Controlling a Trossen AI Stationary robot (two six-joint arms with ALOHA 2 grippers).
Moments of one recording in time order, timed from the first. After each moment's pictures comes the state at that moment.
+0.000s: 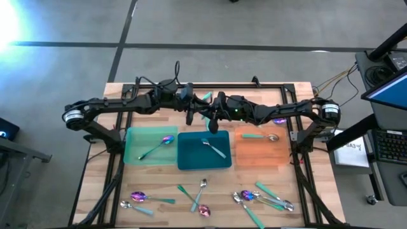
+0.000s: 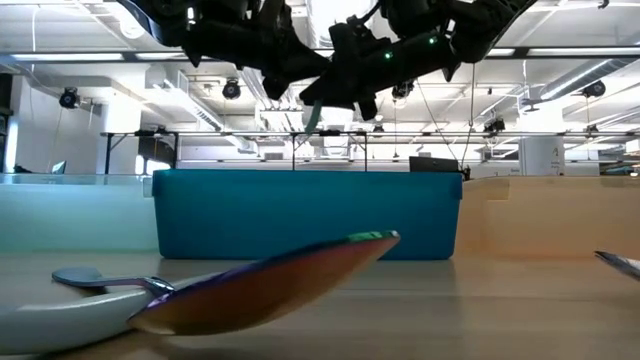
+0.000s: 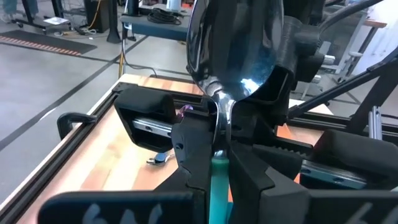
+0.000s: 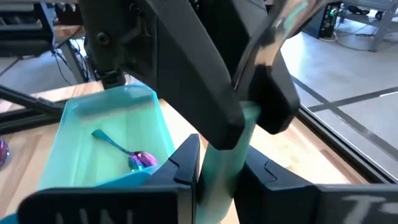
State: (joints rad) left arm 0.38 1.45 0.96 0.28 0.33 -0.06; right arm -0.20 1.64 1.00 0.41 0.01 0.09
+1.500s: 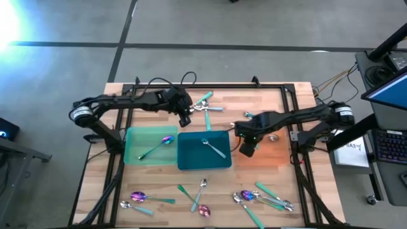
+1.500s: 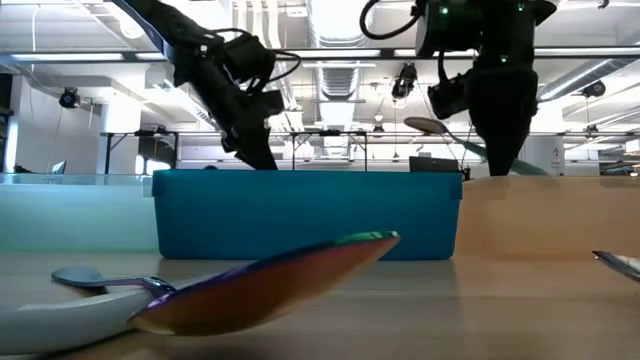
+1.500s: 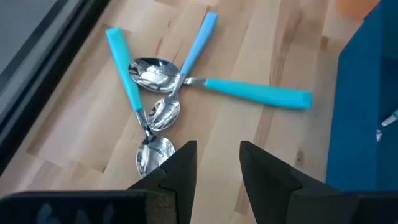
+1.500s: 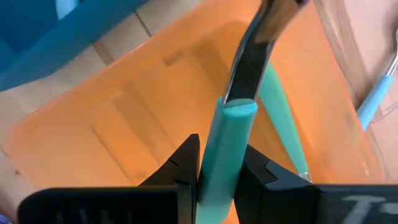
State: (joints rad) left arm 0.44 1.56 0.97 -0.29 0.04 0.10; right arm -0.03 1.48 1.01 -0.96 -0.01 0.50
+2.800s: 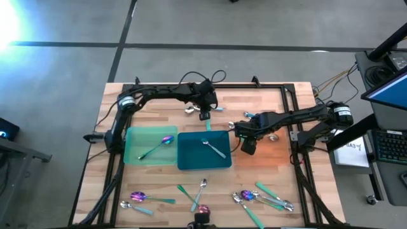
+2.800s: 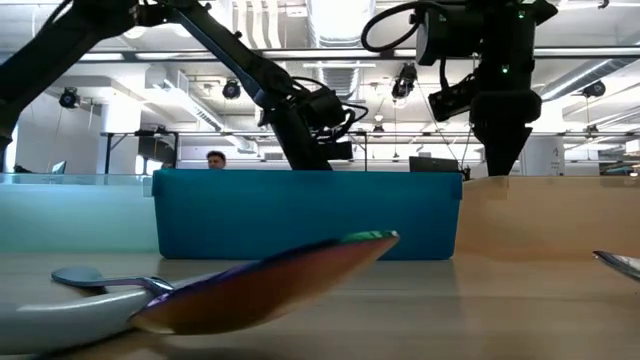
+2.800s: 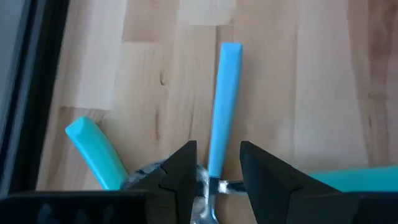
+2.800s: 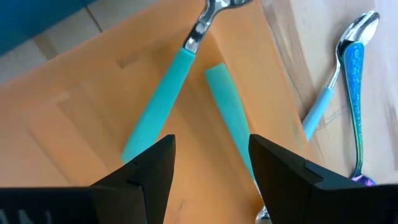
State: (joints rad) left arm 0.47 2.14 1.55 -0.44 0.04 0.40; right arm -0.03 1.49 1.01 -0.99 0.13 0.42
